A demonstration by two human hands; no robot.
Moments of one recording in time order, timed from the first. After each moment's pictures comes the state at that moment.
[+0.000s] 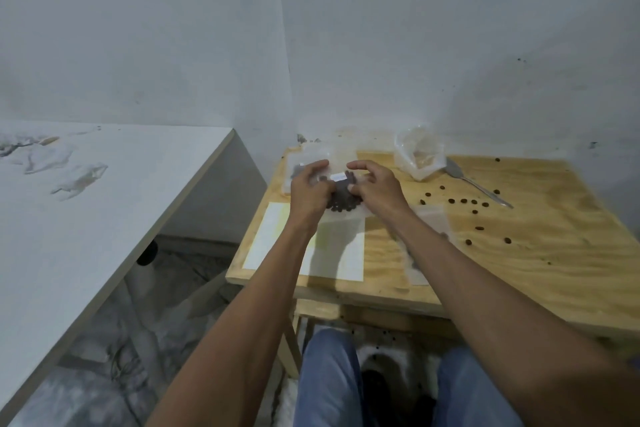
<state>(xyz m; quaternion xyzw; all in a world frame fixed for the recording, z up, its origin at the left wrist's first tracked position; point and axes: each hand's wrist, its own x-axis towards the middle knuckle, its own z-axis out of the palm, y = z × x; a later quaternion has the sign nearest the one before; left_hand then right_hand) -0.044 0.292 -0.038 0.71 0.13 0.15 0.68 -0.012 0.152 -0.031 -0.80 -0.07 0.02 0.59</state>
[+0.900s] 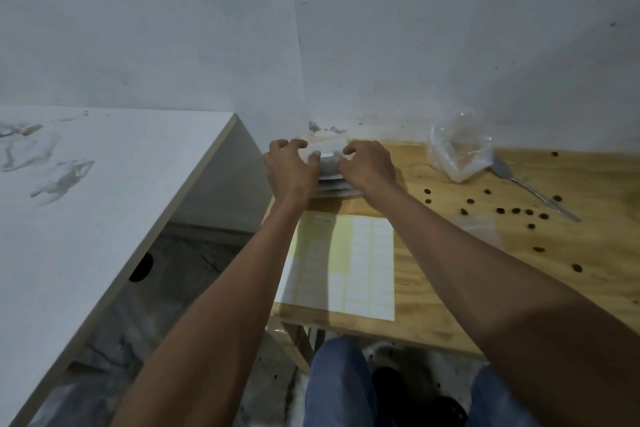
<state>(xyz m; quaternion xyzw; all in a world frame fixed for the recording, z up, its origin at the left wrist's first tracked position) 0.044 0.365 -0.055 0.89 0.20 0.24 0.34 0.077 0.234 -0.036 -0.94 -0.03 0.00 0.34</state>
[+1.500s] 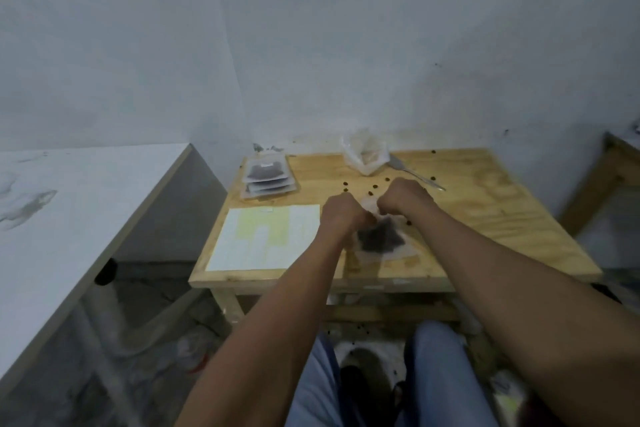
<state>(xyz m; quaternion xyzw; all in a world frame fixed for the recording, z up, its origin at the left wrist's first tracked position) -0.061 0.161 -0.027 0.95 0.07 -0.10 0.28 -0.041 0.042 -0.005 -0.97 0.11 0.10 0.18</state>
